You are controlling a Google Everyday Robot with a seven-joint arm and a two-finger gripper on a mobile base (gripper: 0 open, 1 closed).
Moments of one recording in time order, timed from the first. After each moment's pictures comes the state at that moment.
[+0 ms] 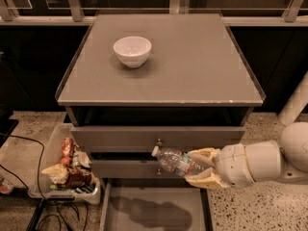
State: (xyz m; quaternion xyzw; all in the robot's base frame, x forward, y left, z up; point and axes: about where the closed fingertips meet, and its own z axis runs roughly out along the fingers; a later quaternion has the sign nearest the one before) arm 0.392 -0.116 0.717 -0.58 0.68 0.27 0.36
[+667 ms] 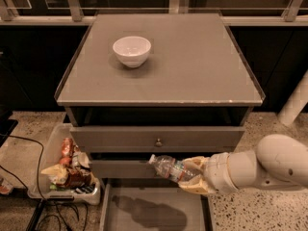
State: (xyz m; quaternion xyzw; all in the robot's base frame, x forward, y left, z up) arm 0.401 -0.109 0.663 -0.57 0.72 0.23 0.33
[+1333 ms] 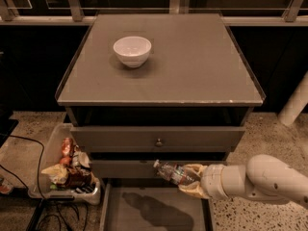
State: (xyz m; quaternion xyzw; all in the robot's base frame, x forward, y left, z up) arm 0.428 -0.120 0.581 -0.56 0.72 0.19 0.36
